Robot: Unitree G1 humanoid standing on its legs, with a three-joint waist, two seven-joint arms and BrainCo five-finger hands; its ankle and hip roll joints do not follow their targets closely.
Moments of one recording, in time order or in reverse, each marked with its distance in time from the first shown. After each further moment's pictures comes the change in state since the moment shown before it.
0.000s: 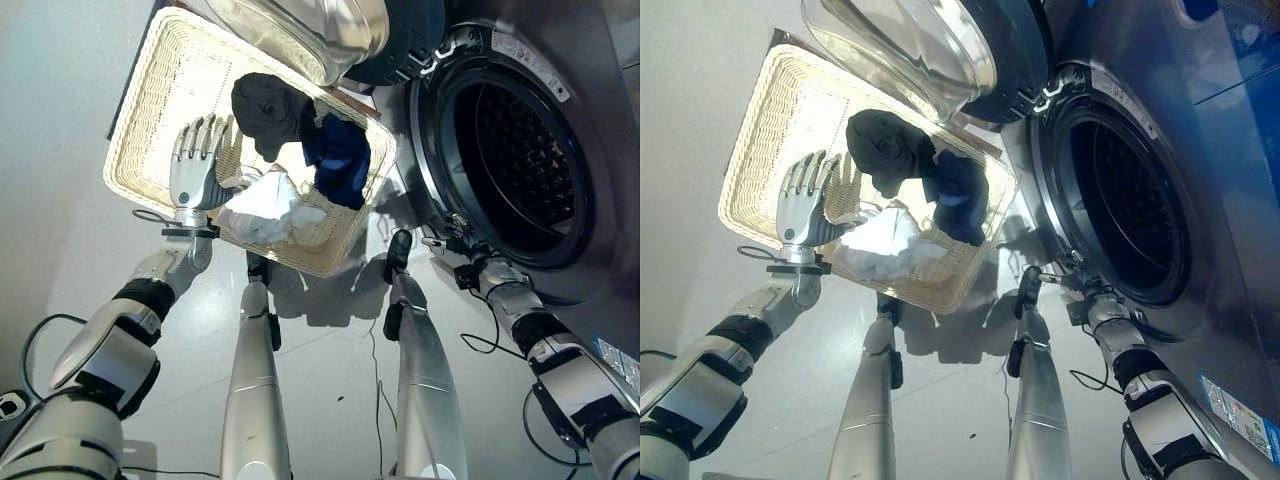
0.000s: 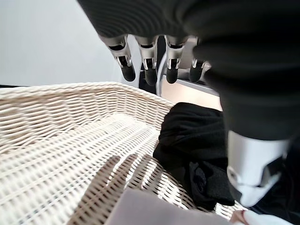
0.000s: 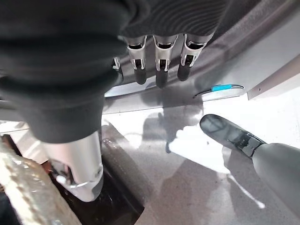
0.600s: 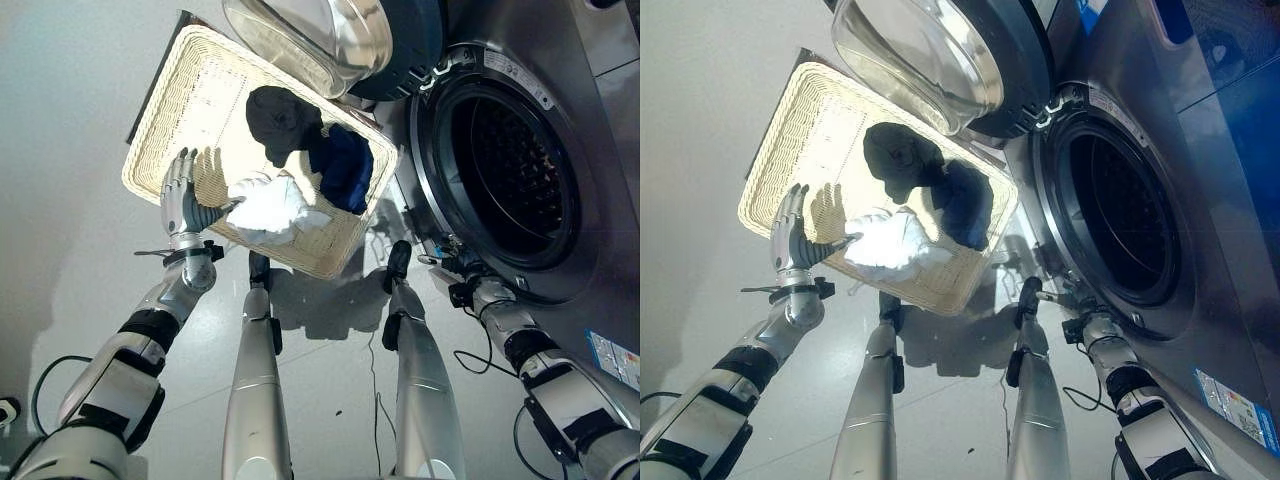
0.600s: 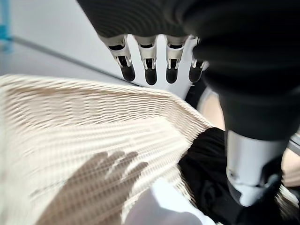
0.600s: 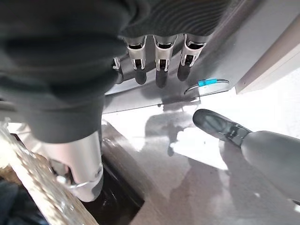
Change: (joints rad) left arm 0.183 -0.054 0.169 -0.080 -0.175 -0.074 -0.062; right arm 0.069 0.040 -0.042 0.008 -0.009 0.000 -0.016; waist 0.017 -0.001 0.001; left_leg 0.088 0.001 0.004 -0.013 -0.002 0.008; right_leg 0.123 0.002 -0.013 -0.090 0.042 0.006
